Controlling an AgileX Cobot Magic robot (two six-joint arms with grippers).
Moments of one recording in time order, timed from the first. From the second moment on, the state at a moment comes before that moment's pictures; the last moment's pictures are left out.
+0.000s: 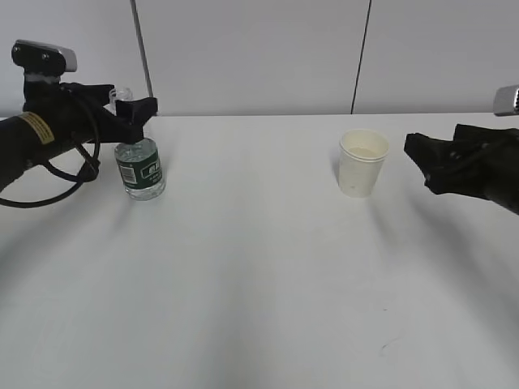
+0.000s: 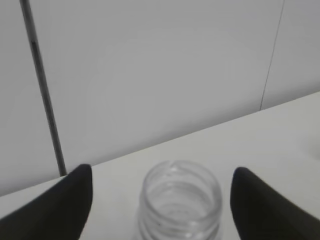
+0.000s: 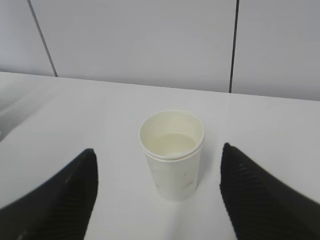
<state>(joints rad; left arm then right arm) -0.10 1.99 -0.98 0.57 -0.88 -0.32 0.03 1.55 -0.48 -0.32 -0.79 0.22</state>
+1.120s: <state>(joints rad) -0.17 1.59 -1.26 0.47 0.22 -0.50 0.03 1.47 -1.15 -0.40 0.16 0.37</state>
